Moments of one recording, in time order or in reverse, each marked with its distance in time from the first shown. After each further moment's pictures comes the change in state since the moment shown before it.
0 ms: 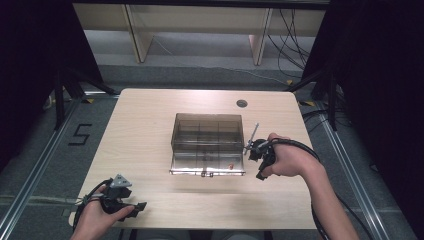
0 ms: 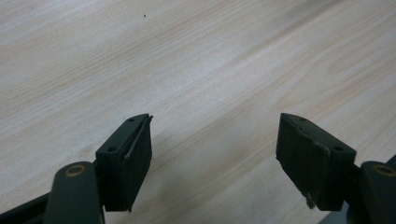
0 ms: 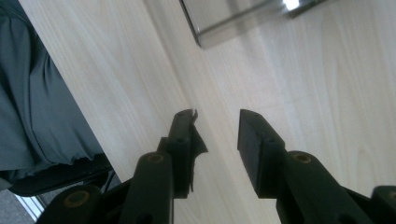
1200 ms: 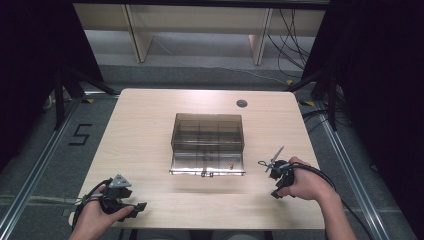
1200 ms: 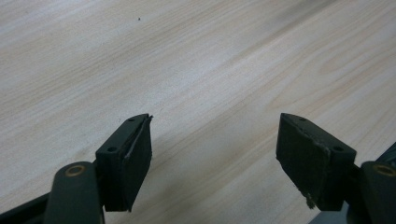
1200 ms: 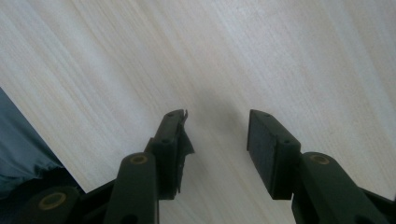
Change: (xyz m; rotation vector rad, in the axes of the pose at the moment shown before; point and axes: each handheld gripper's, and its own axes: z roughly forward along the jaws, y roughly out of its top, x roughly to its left) left arm -0.001 0.000 -0.002 -0.007 -0.027 0.008; right arm -0.004 -0.071 0.068 -0.036 0.015 0.210
